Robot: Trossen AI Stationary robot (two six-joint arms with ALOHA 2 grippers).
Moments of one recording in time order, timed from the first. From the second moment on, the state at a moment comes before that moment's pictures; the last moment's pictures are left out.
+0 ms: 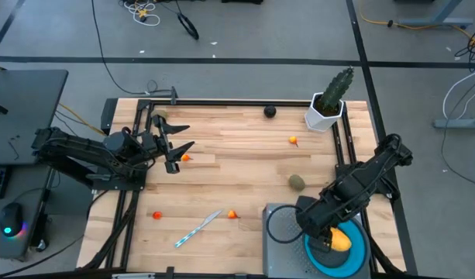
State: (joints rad) left arm -0.16 0.71 0.48 0.59 -0.46 0.31; right arm 0.65 1.67 1.86 -1.57 -0.26 1.08
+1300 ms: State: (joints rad) left arm -0.16 0.71 0.48 0.59 -0.46 0.31; right arm 0.55 1.66 1.85 -1.57 -0.34 1.02
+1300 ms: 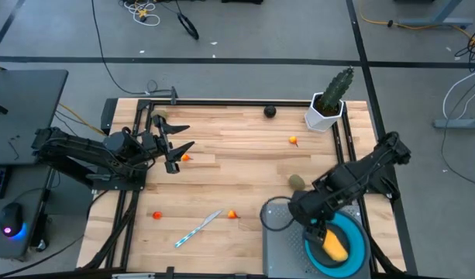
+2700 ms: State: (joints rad) left arm -0.16 0.71 0.48 0.58 -0.46 0.32; right arm 0.07 1.64 1.42 -1.08 0.02 0.69
